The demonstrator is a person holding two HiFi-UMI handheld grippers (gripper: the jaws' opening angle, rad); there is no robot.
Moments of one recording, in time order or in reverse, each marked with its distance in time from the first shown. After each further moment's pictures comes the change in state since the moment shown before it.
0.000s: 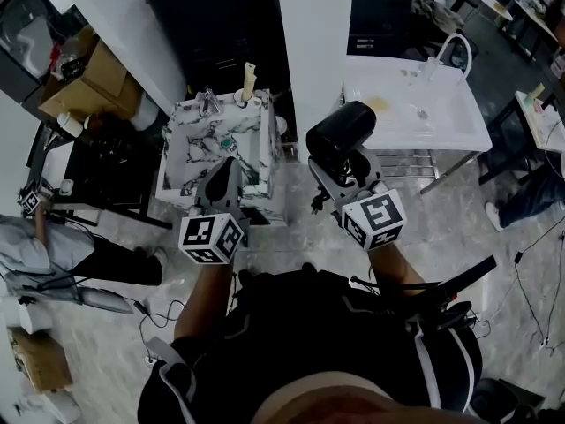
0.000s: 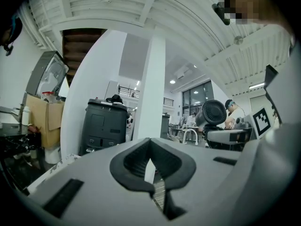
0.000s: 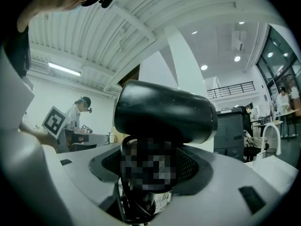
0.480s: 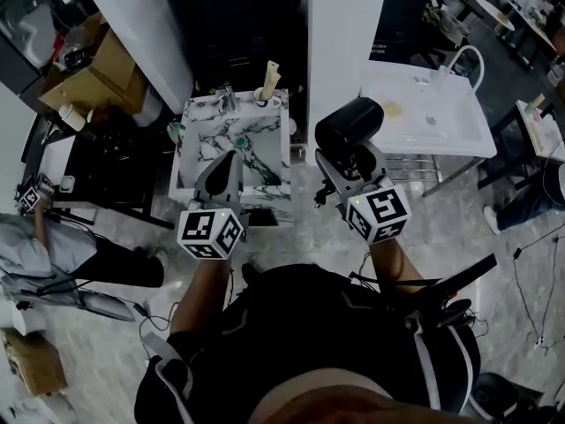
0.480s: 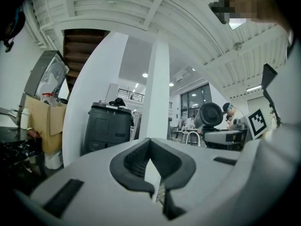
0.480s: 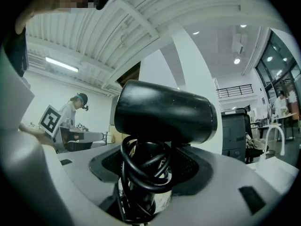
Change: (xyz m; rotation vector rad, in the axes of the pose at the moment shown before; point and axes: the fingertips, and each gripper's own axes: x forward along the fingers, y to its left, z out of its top) left arm -0.021 0.080 0.016 0.011 -0.032 -0.029; right arm 0.060 0.048 0.004 -0.017 0.006 -0.041
